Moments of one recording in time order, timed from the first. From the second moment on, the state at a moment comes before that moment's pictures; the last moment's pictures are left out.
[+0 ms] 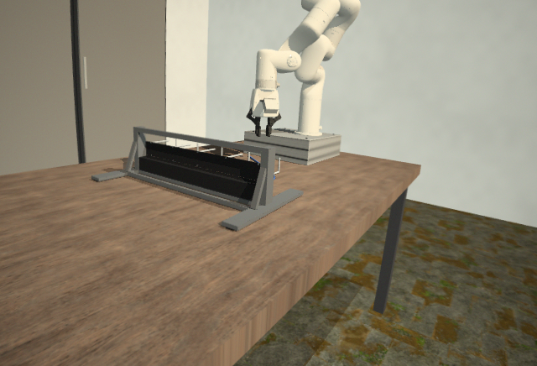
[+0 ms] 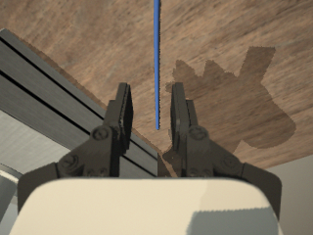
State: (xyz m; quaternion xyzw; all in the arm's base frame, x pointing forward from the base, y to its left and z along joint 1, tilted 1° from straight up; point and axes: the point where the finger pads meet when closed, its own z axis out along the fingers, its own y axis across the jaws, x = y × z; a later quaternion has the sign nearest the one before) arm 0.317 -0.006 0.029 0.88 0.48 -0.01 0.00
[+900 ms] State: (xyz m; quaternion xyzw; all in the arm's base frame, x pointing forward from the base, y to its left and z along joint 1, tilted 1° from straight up) arm 0.315 -0.007 -0.050 0.88 0.48 -0.02 0.00
